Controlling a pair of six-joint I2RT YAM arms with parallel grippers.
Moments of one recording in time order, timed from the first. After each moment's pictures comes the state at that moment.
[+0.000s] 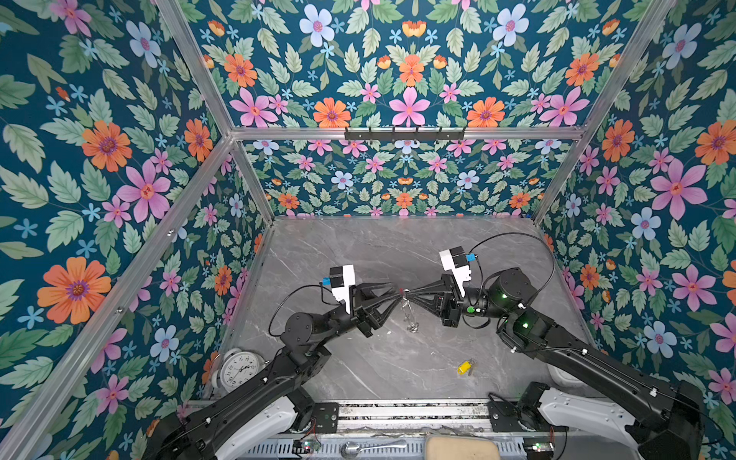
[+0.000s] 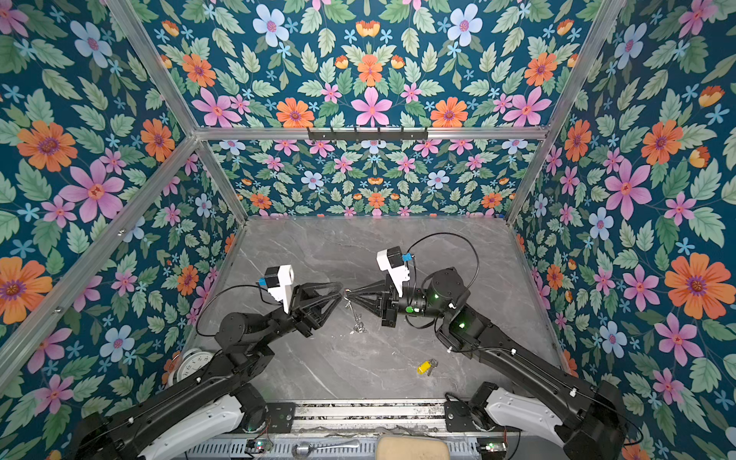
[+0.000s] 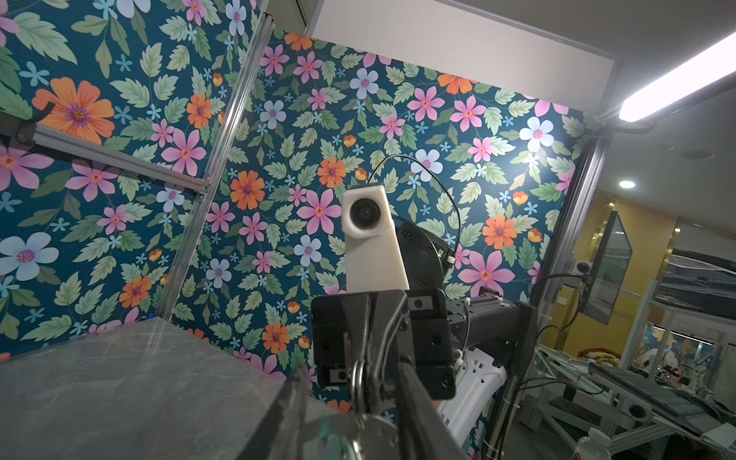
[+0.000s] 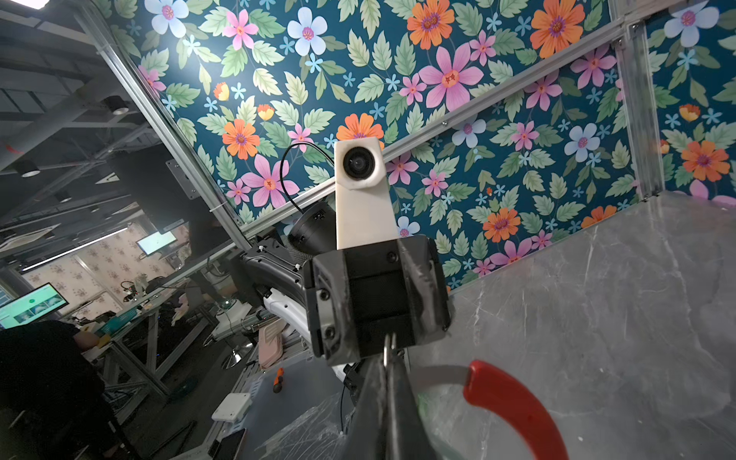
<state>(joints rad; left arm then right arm) -0.78 0.81 0.48 0.86 0.46 -0.65 0.79 1.03 0.86 0.33 -0.70 0.54</state>
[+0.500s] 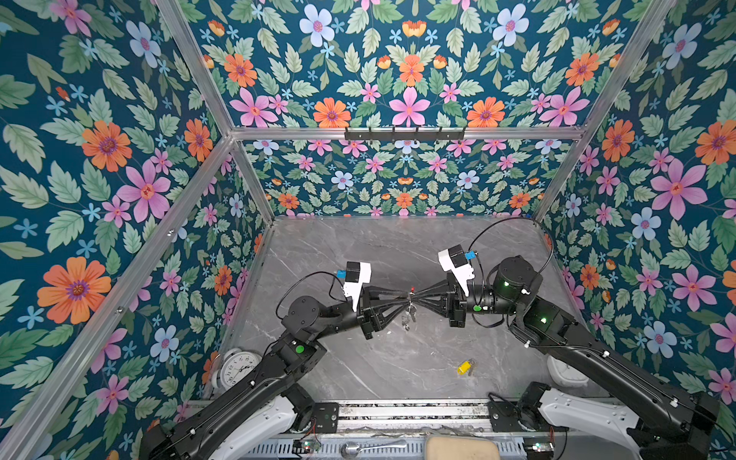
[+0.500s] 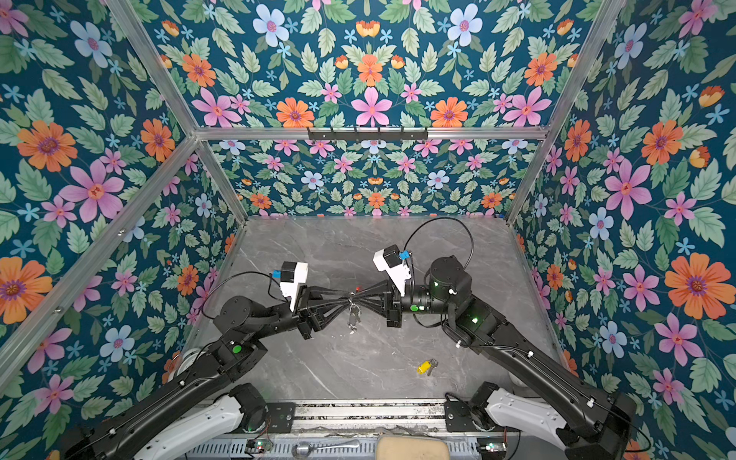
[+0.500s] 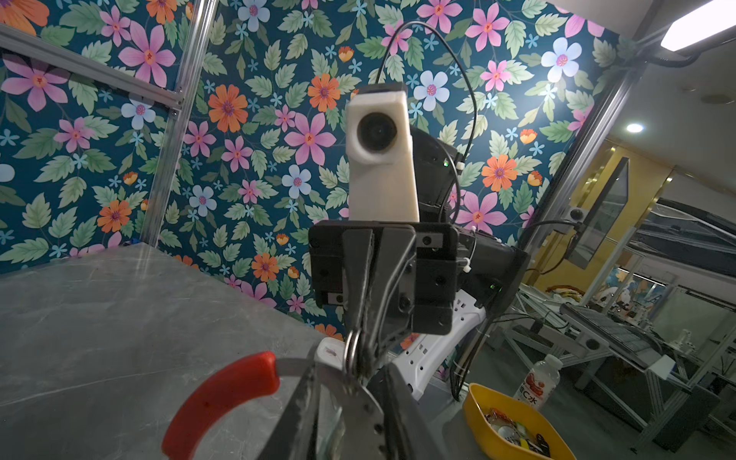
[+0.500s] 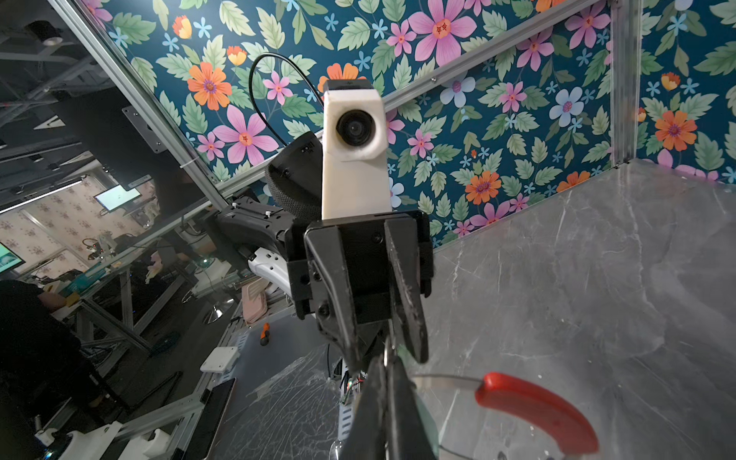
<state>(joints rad) -0.78 0.80 0.63 0.47 0.62 -0.58 0.78 1.01 1.01 -0.05 -0.73 0.37</state>
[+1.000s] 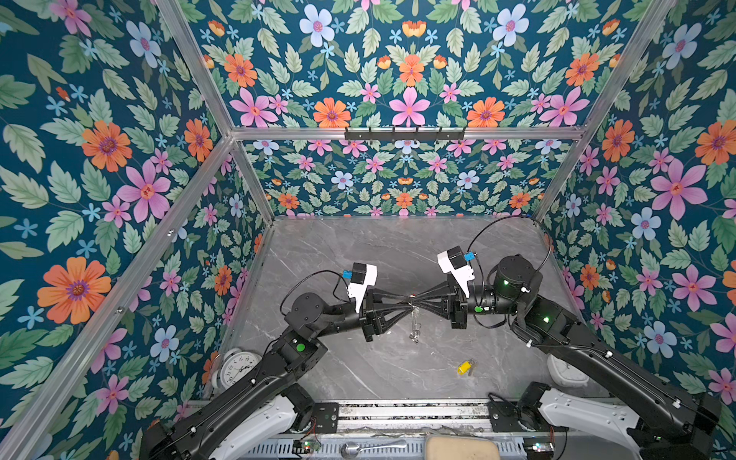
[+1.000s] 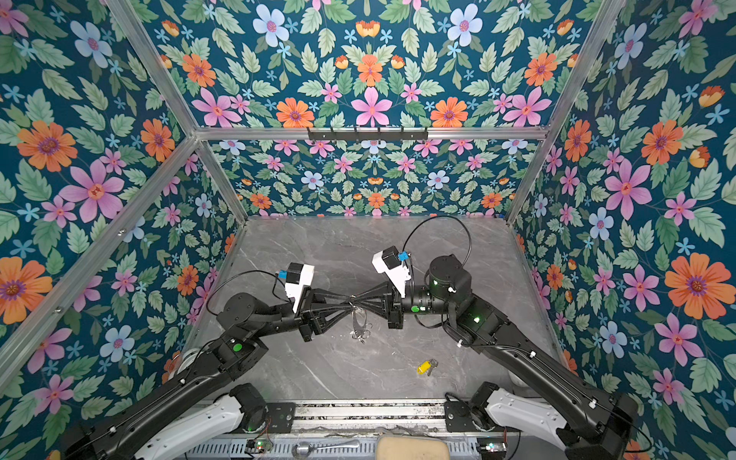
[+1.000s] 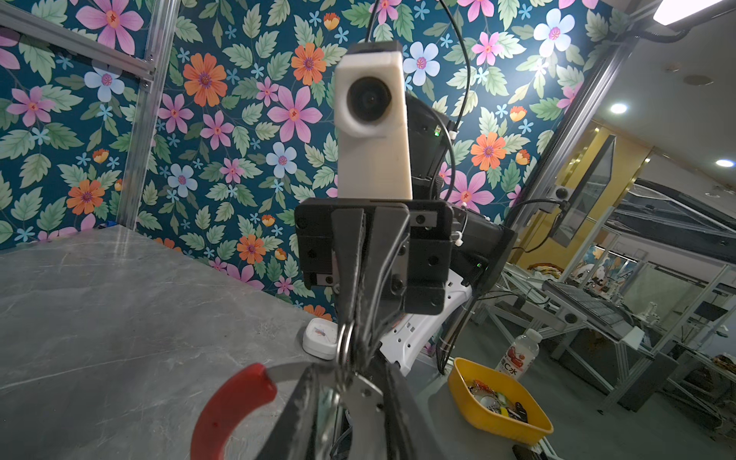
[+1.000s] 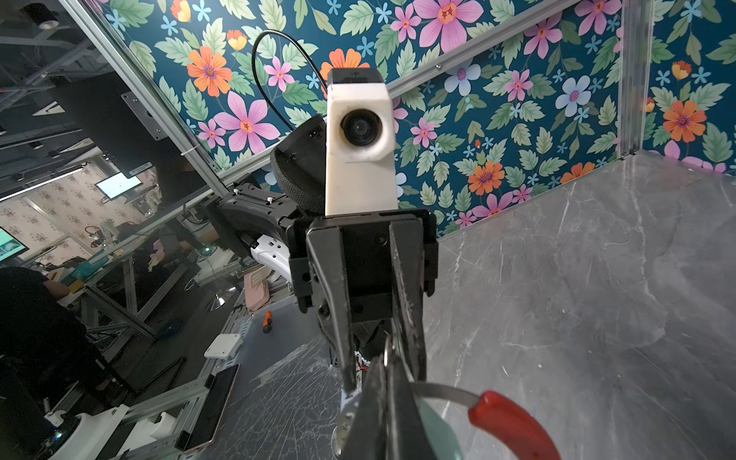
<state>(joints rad) -0.77 0.80 0.64 0.43 0.69 -0.57 0.77 1.00 1.03 -0.11 -0.75 0.33</state>
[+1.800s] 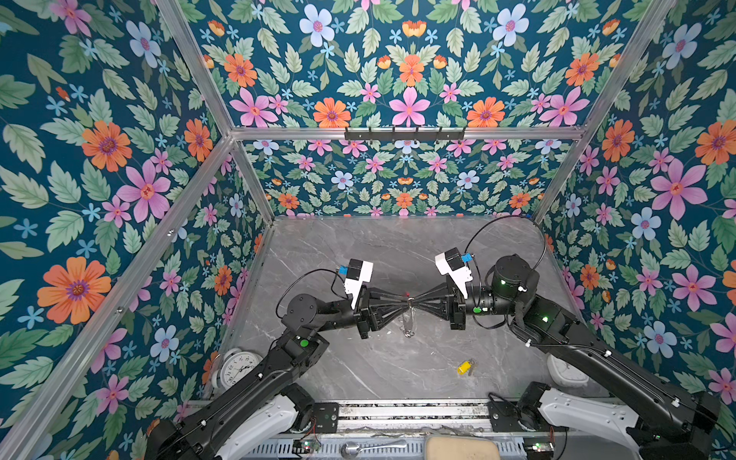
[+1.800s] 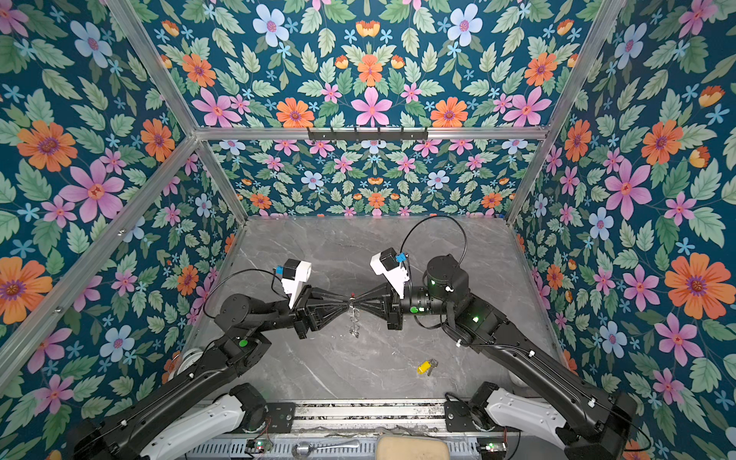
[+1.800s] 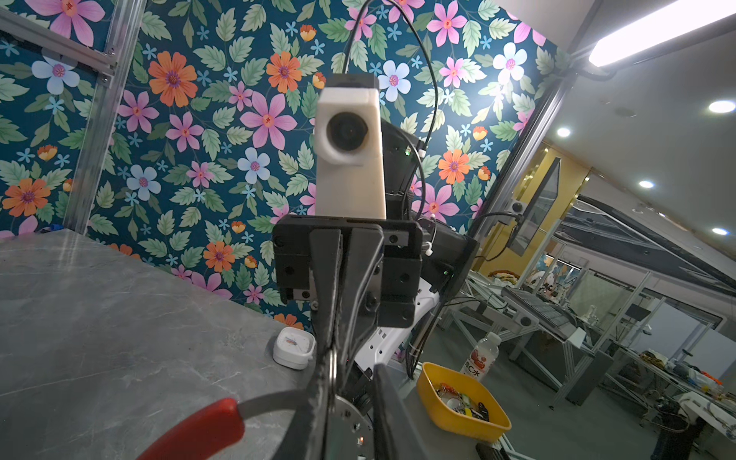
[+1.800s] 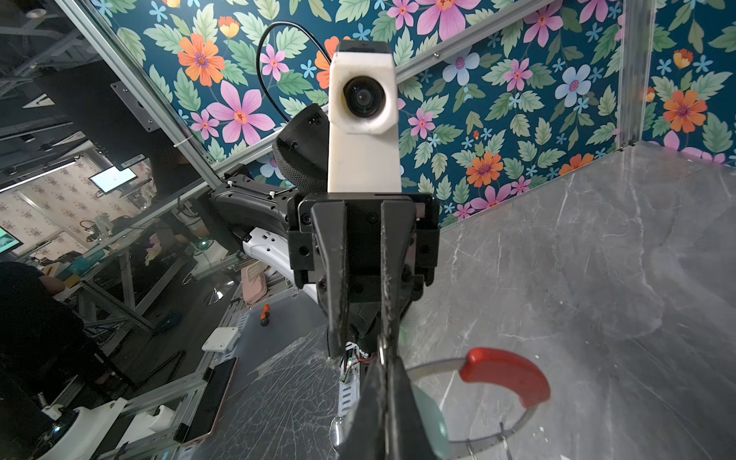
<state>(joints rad) -0.72 0.86 0.61 0.64 0.82 -0.74 0.78 1.02 1.03 -0.14 -0.73 0.31</state>
